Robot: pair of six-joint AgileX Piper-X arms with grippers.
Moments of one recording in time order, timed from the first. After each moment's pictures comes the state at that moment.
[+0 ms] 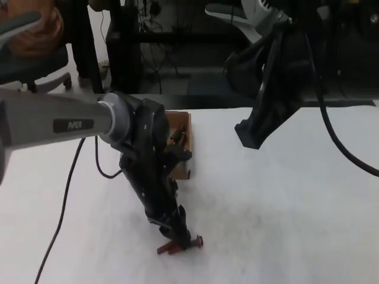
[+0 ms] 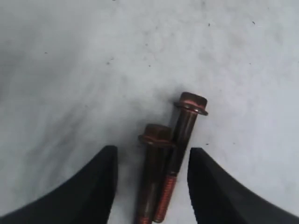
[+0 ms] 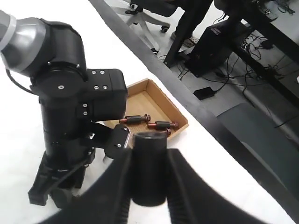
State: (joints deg) left arm -26.9 112.5 -70.5 48.9 28.4 28.3; right arm 45.2 64.7 -67.7 38.5 8.2 -17.1
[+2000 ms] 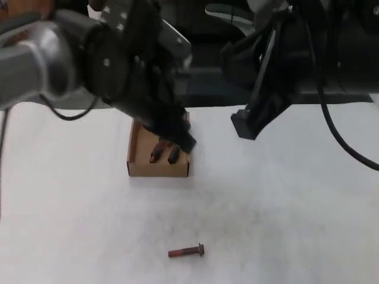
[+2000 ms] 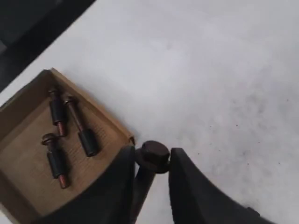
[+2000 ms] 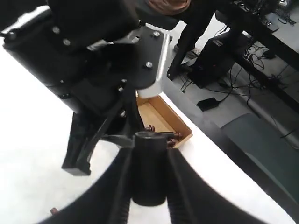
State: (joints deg) left arm -29.5 87.7 -68.1 32.6 12.0 19.7; right arm 45.2 64.7 -67.7 36.0 6.9 -15.9
